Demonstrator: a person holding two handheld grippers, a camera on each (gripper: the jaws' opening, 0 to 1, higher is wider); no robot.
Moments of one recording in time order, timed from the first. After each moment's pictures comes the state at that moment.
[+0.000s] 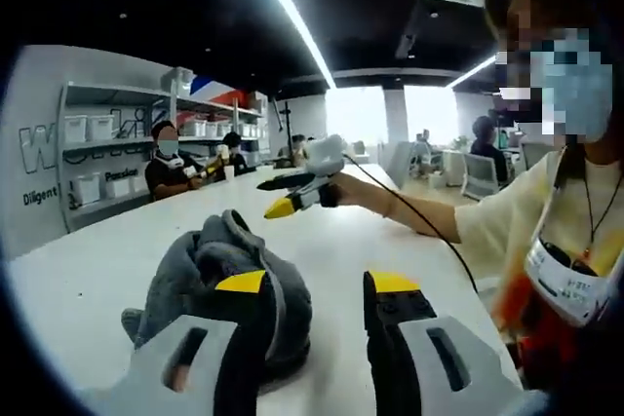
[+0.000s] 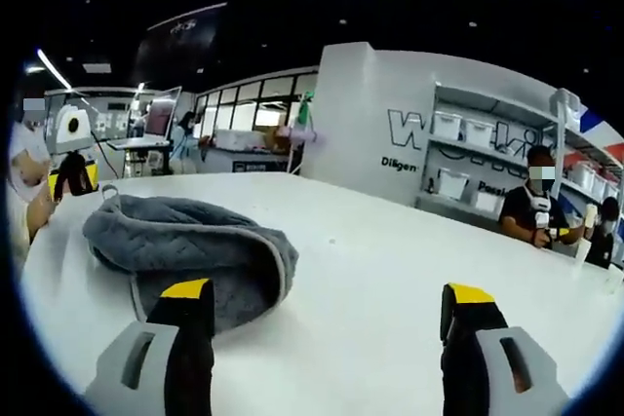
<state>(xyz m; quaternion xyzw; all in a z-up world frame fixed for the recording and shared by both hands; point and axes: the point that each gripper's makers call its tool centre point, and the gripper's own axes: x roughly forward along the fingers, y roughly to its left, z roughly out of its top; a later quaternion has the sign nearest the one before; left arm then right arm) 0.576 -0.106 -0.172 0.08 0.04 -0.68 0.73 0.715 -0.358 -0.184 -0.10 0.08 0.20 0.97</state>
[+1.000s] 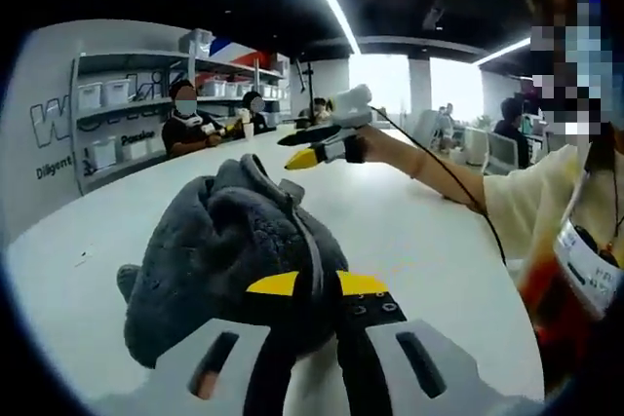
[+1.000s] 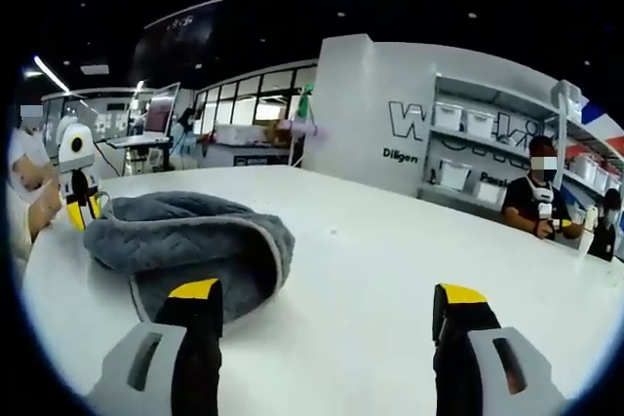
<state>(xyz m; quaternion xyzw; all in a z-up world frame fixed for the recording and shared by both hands) 0.605 -0.106 -0.215 0.12 0.11 -0.63 0.76 0.720 -0.362 -0.192 -0.09 0.10 0.20 0.97</state>
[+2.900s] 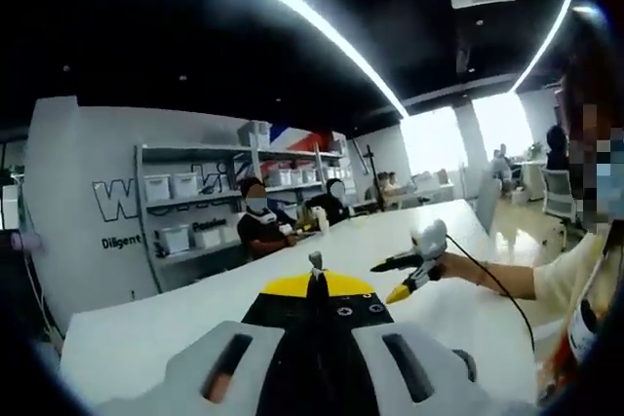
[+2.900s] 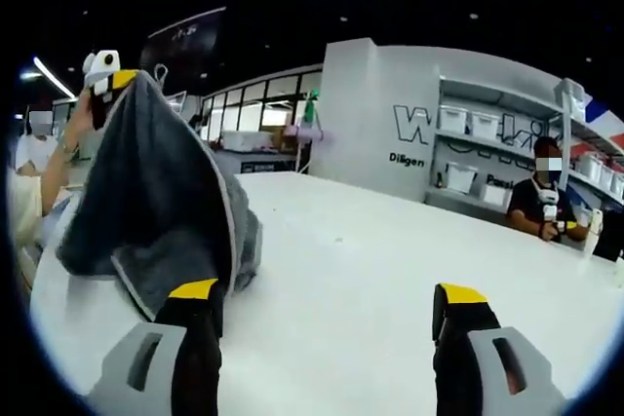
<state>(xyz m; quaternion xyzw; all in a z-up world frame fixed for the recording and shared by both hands) 0.656 -0.052 0.009 0.06 -0.08 -0.52 0.85 0.708 -0.360 -0.179 -0.09 0.09 0.22 0.97</state>
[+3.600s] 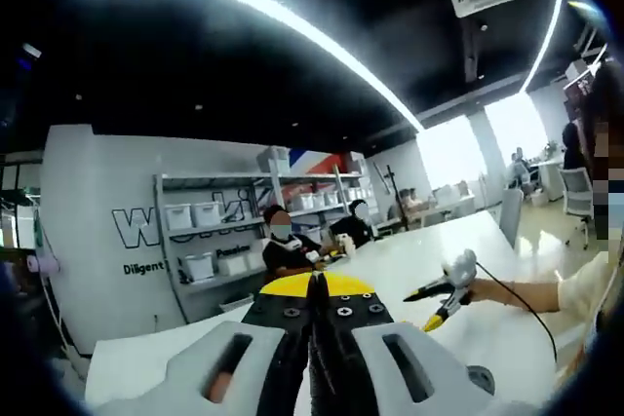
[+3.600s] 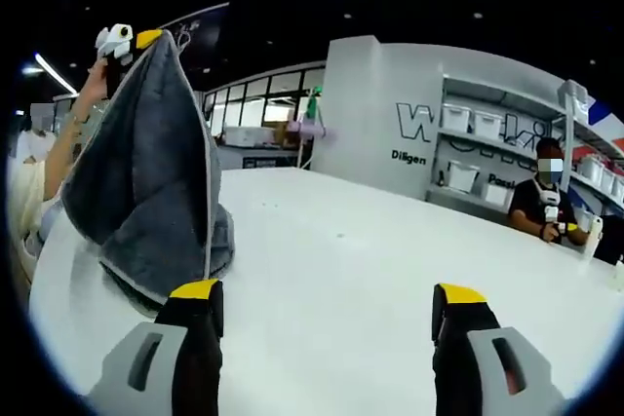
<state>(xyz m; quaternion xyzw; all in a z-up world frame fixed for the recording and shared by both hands) 0.684 -0.043 0.060 0.07 -0.13 -0.47 0.87 0.710 -0.360 -0.183 -0.10 0.10 0.22 0.96</state>
